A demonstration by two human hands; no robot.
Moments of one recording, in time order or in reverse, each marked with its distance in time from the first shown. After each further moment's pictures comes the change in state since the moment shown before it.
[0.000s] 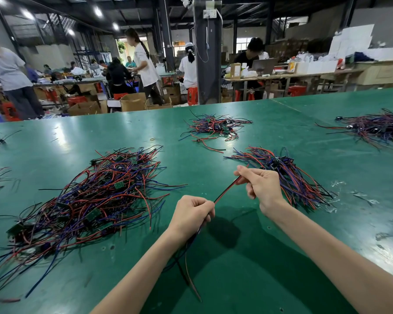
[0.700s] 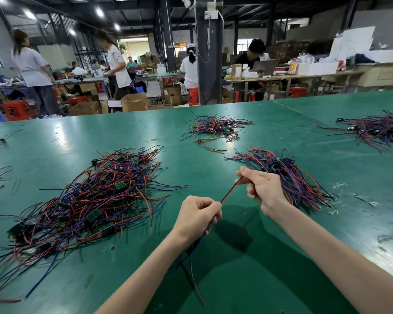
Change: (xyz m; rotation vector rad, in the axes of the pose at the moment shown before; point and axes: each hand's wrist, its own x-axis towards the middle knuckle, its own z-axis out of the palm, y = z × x) left_hand -0.003 0.002 0.007 -0.056 -0.044 0.081; right_hand 0.001 0.001 -0.001 0.105 -0.022 0.120
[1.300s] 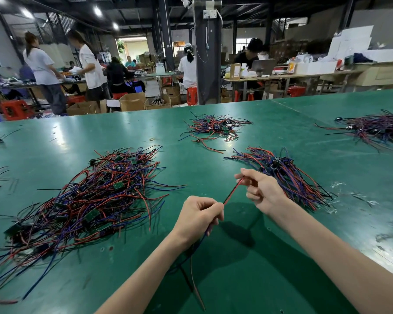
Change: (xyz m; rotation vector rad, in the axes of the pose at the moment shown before) left_hand -0.002 0.003 0.002 -0.011 -0.057 0.074; right_hand 0.007 -0.004 -0.005 0.170 -0.056 0.271
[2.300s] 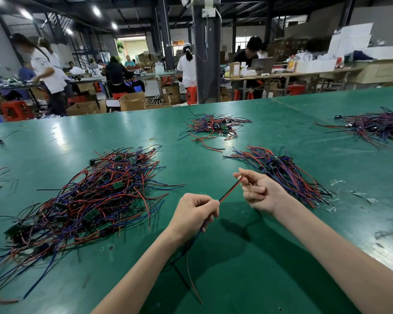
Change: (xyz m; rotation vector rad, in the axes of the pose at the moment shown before) left_hand 0.002 0.003 -0.007 0.042 0.007 -0.020; right_hand 0.000 -0.006 -0.002 0.284 -0.279 0.315
